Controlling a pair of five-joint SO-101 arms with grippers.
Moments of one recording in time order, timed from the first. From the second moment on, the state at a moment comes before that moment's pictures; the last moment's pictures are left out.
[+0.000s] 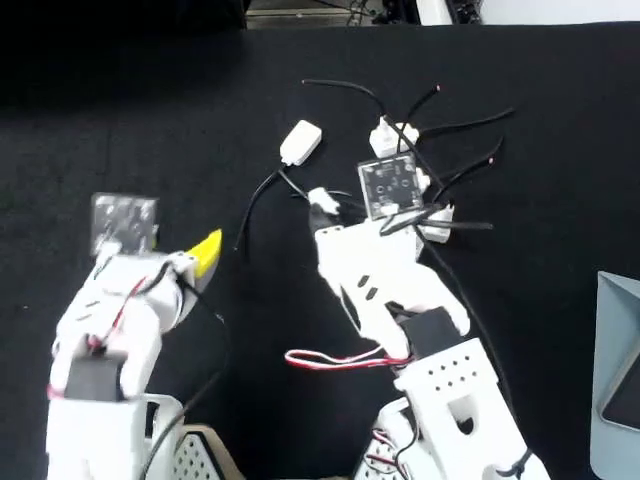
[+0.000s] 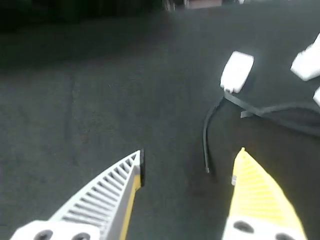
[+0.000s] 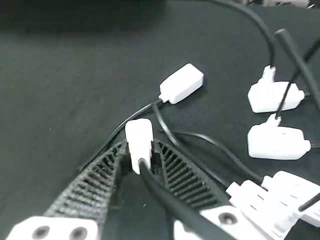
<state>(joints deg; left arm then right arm) -1.8 -79.3 68.0 53.8 -4.1 -21.4 -60.0 66.0 32.8 -8.0</state>
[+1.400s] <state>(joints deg) 7.4 22.6 6.0 25.9 -4.2 -13.5 -60.0 71.3 20.6 -14.6</state>
